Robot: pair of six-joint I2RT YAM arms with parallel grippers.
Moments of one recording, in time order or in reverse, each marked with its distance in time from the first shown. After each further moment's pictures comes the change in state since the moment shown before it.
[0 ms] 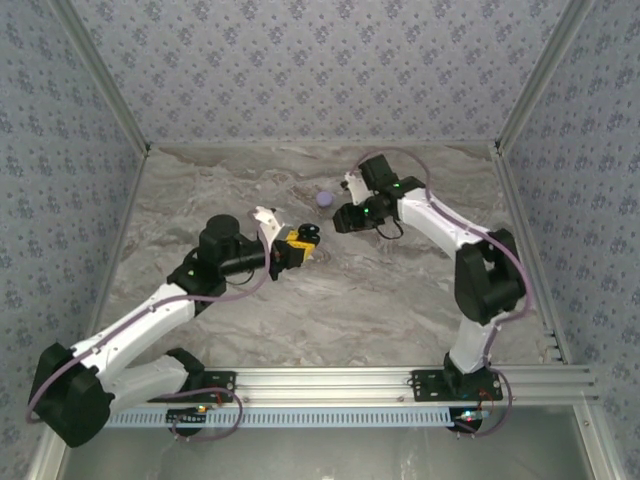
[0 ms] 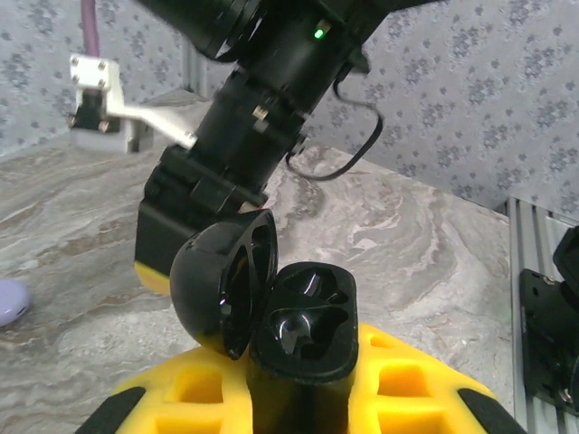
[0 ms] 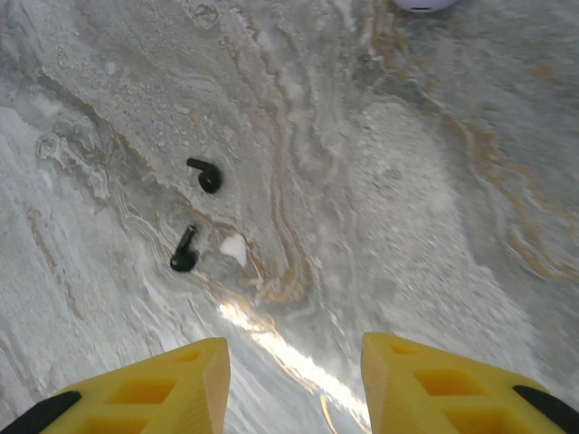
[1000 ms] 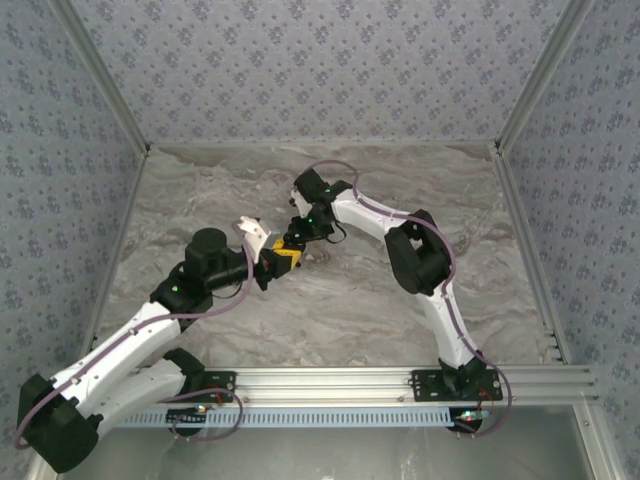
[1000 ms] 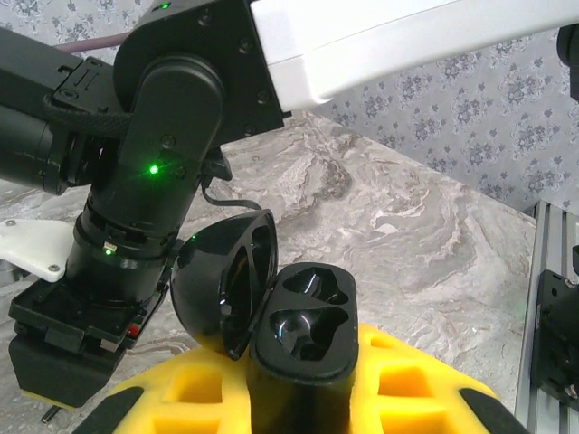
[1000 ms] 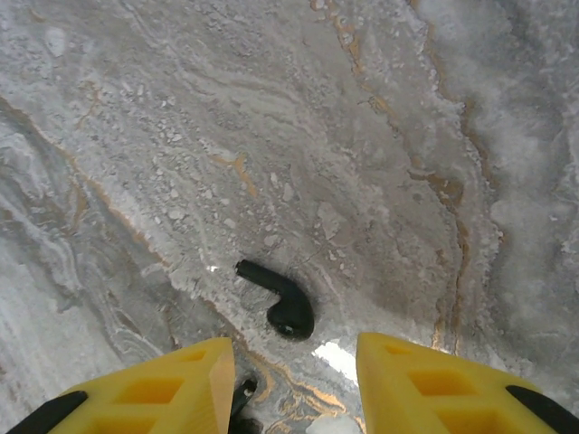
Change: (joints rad) left arm -0.001 -0.153 -0.047 -0.130 -0.093 -0.034; right arm 0.204 0.444 0.408 -0.085 0.101 0.119
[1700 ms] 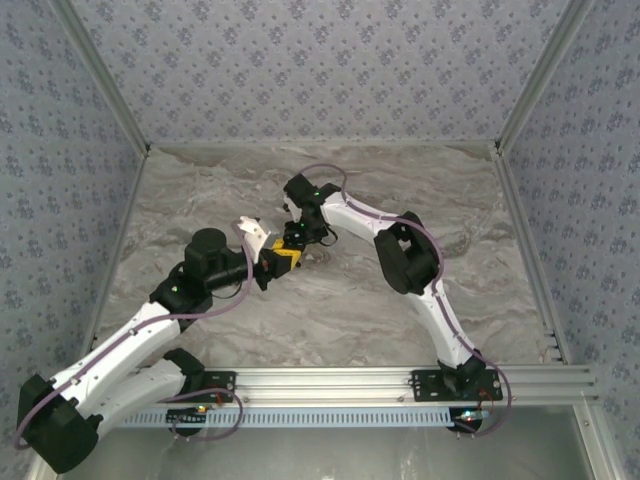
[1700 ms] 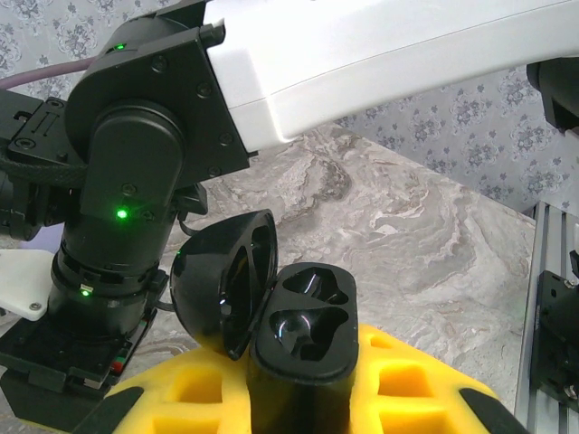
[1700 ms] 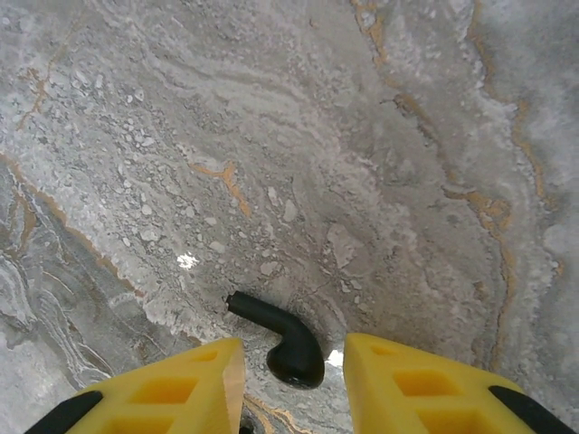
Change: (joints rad) left arm 0.000 -0.001 0.000 0.000 0.000 -0.001; right arm 0.037 0.084 0.100 -0.067 0.073 0.005
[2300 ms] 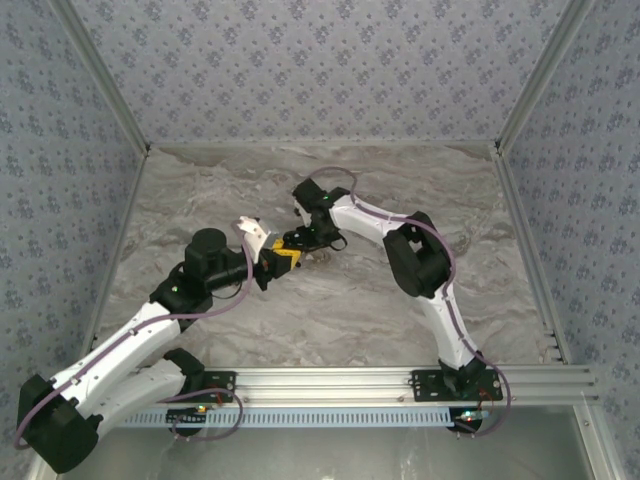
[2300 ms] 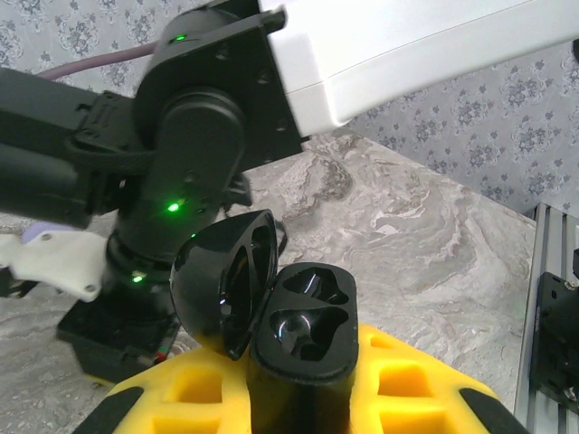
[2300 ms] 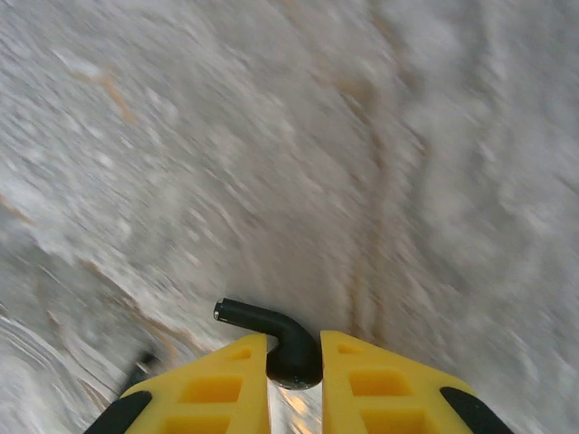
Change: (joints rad) left arm 0.000 0.001 -0.002 0.000 -0.003 -0.007; right arm -0.026 -0.134 -0.208 0.031 0.094 -0.032
